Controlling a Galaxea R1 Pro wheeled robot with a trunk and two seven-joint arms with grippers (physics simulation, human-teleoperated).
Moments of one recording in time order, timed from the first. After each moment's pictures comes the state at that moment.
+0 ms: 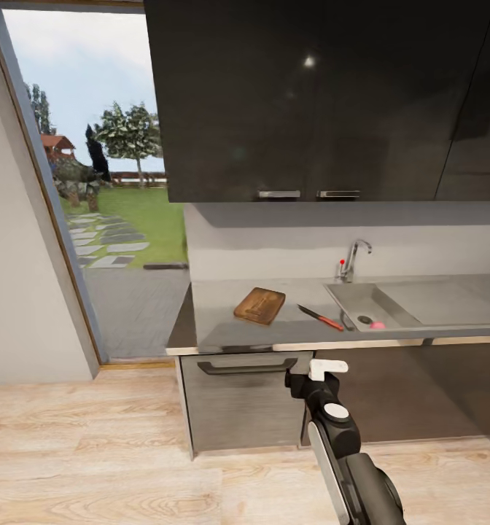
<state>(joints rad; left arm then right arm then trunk) 0.36 0.00 0.00 -0.99 0.00 0.00 0.00 -0.29 0.17 0.15 -1.46 0.00 0.56 -0.28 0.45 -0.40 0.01</state>
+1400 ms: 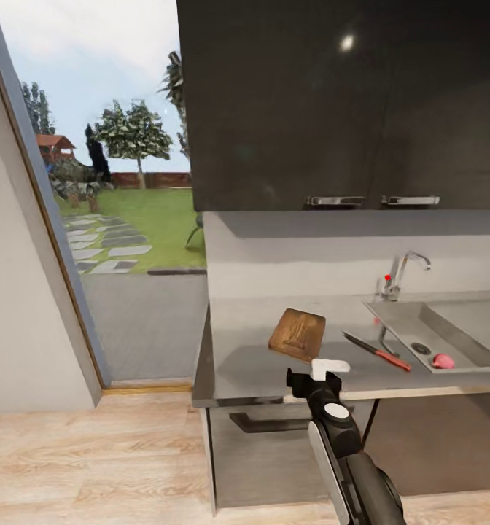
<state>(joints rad) 0.35 0.00 0.00 -0.97 0.00 0.00 0.00 -0.29 0.17 0.14 -1.46 0.01 0.56 -0.30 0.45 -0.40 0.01</state>
